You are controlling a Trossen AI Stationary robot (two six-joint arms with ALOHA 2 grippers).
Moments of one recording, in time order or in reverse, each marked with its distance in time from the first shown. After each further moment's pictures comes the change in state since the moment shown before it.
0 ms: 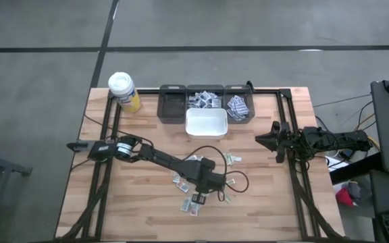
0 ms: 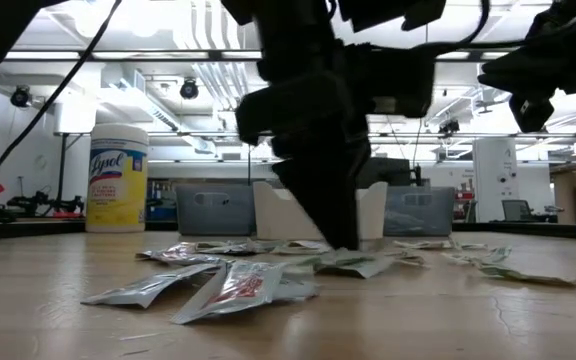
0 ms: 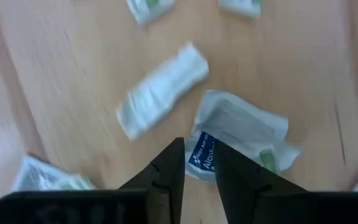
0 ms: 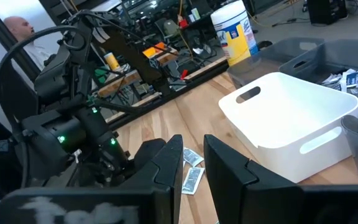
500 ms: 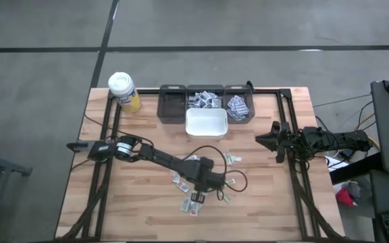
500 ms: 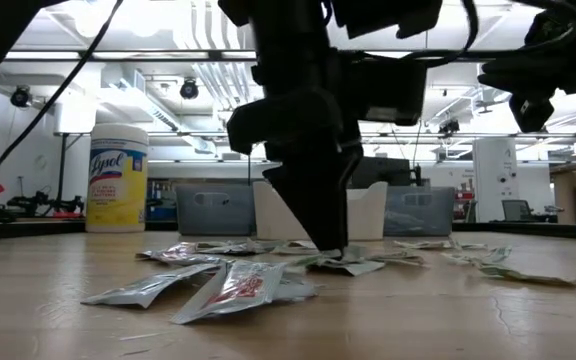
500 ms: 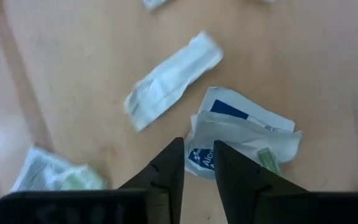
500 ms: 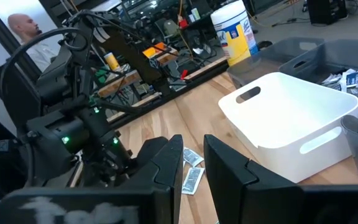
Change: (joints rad) left arm 0.007 -0.003 -0.013 -0.013 -0.022 -0.008; right arm 0.000 0.000 0.000 0.000 0.000 0.000
